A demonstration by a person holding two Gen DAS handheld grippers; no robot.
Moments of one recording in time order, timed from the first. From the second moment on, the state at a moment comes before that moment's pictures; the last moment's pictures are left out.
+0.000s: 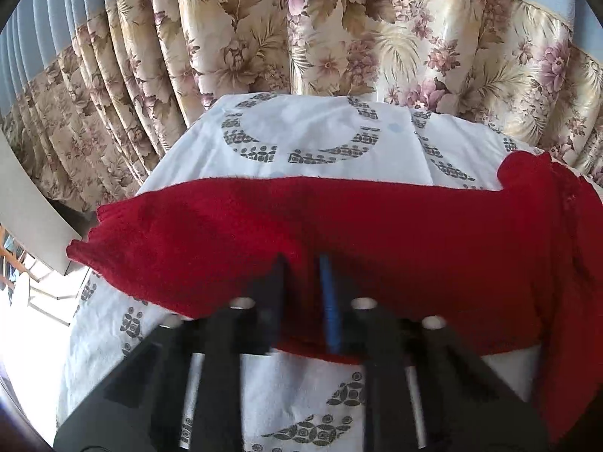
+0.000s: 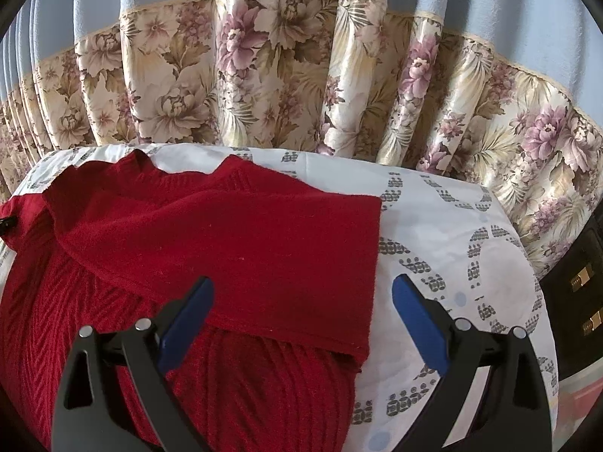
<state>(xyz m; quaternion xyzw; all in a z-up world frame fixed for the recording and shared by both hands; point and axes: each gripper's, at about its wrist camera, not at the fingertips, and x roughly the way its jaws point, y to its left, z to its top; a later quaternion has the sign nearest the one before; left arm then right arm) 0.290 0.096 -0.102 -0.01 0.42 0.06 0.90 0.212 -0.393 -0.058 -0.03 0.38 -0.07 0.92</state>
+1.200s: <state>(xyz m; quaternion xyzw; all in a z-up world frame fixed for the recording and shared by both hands) 0.297 0.016 0.001 -0.05 0.32 0.01 0.94 0.207 -0.442 -0.059 0.02 0.37 -0.10 0.92</state>
